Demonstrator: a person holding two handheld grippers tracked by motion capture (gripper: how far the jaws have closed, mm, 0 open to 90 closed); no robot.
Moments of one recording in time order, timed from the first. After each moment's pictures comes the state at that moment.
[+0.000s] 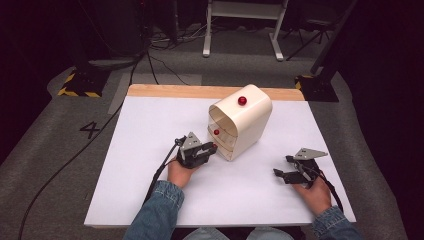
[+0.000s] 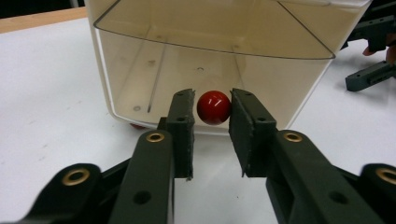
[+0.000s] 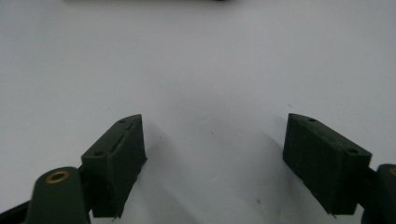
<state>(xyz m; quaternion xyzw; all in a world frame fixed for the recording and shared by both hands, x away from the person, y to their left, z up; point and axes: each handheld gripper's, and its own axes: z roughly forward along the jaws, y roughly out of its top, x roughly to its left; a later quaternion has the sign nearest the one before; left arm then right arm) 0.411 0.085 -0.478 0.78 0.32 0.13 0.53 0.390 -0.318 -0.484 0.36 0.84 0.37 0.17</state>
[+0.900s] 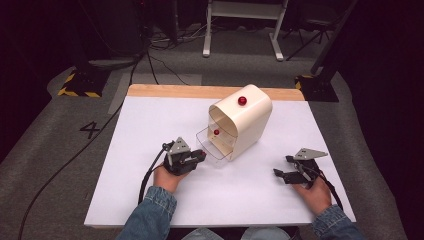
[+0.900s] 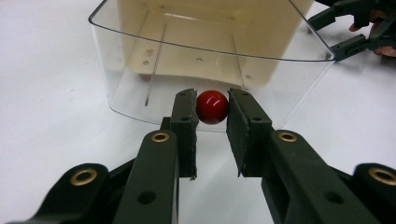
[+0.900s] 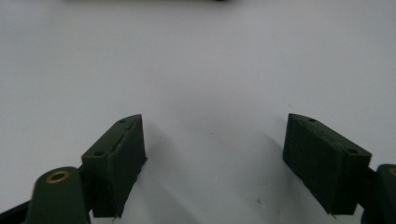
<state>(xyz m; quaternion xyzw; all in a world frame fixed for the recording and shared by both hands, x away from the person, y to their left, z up) 0.377 0.123 -0.462 0.79 0.34 0.11 0.49 0.390 -0.318 -0.484 0.35 0.84 0.37 0.17</state>
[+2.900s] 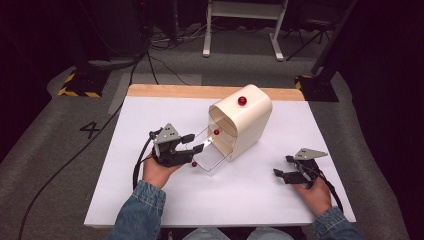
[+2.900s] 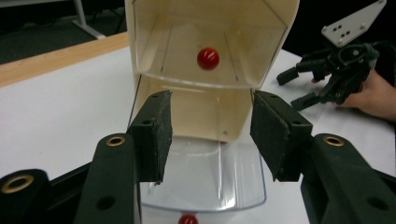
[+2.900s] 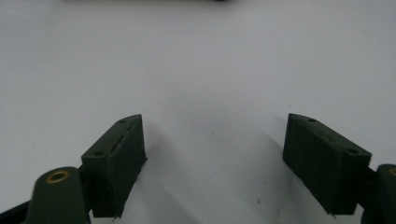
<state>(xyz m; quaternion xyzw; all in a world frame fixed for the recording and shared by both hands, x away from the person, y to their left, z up) 0.370 0.134 -0.386 0.77 0.32 0.13 0.53 0.390 -0.318 -0.484 0.35 0.84 0.37 0.17</state>
